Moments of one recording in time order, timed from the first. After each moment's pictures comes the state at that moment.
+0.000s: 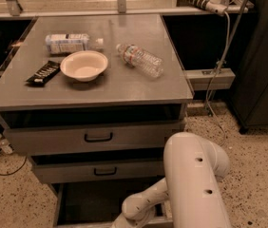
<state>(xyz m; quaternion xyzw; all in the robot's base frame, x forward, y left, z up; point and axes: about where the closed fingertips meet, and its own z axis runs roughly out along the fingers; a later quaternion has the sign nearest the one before) 0.316 0.125 0.211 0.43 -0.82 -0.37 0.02</state>
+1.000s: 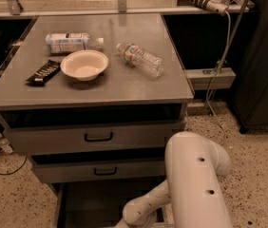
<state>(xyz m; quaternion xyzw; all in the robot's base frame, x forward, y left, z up) 0.294 0.124 0.216 0.43 -0.82 -0.37 0.03</state>
